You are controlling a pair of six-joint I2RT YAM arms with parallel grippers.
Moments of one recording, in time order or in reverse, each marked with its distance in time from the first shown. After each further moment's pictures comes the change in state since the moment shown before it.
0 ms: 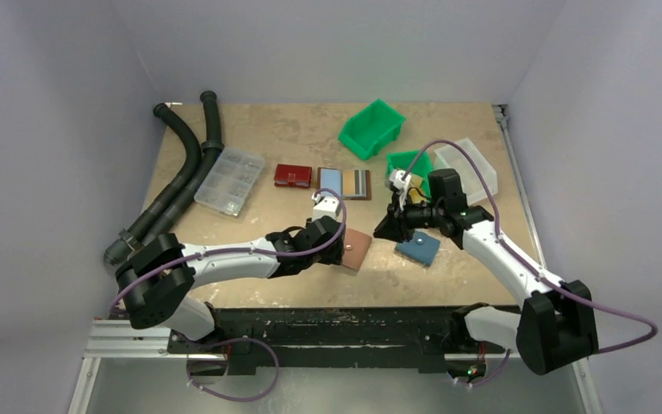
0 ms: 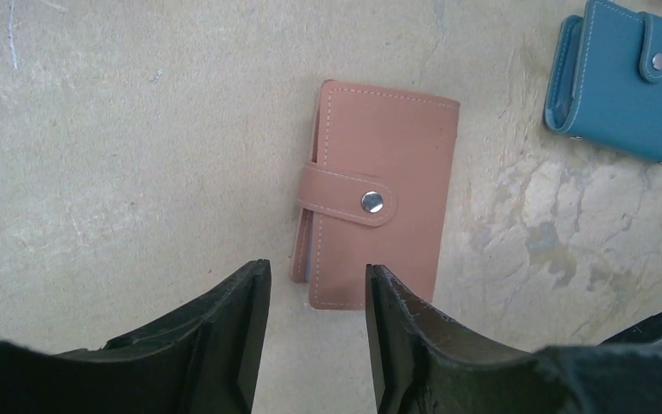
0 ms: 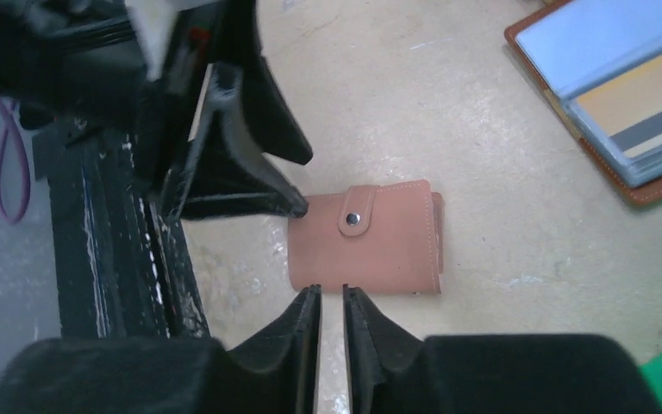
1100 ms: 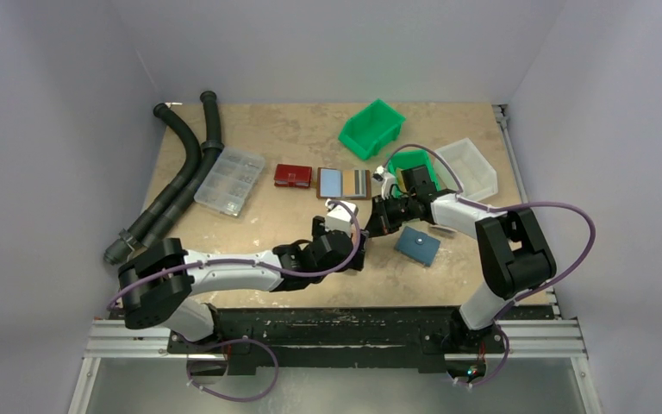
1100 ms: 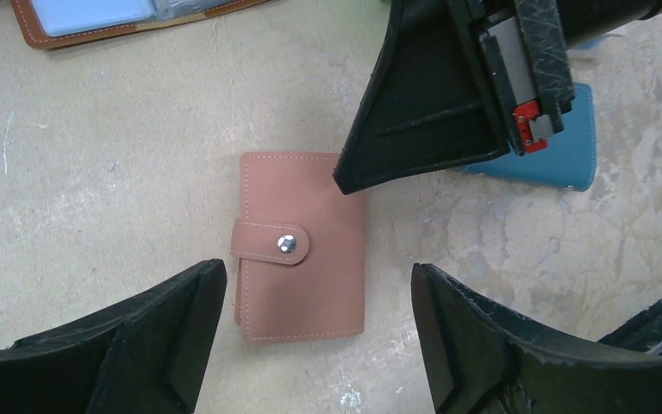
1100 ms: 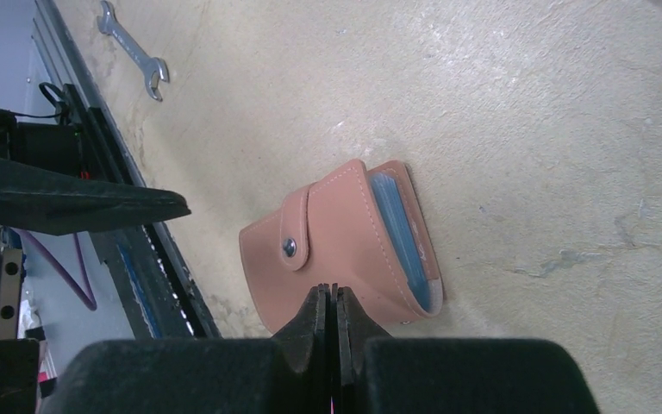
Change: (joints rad) left arm -0.151 0.012 0.003 0.198 -0.214 0.110; right arm 0.028 0.473 0.104 0.147 0.056 0.450
